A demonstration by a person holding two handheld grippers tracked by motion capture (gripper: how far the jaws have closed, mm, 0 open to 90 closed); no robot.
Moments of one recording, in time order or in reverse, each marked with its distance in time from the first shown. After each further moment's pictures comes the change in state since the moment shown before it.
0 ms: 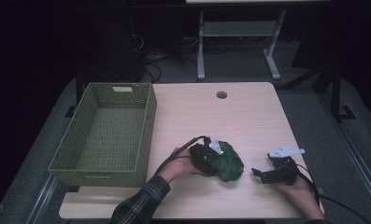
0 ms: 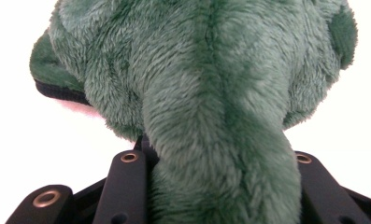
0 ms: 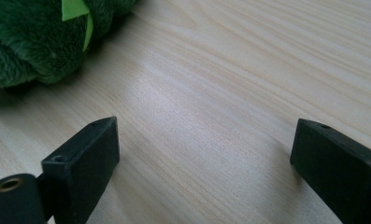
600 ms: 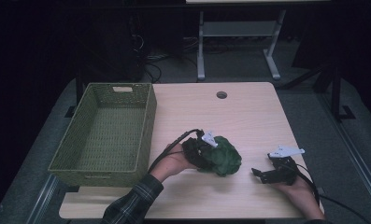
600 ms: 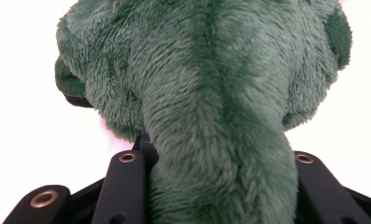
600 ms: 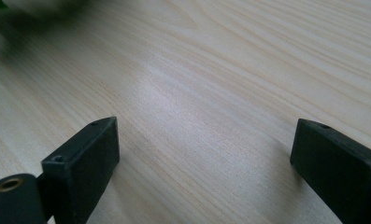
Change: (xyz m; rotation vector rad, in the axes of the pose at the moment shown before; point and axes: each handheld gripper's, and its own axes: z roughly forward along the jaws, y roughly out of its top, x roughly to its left) left arm -0.002 0.005 -0.047 -0.046 0.032 -0.057; right arm 0.000 0.000 0.000 0.000 0.000 0.002
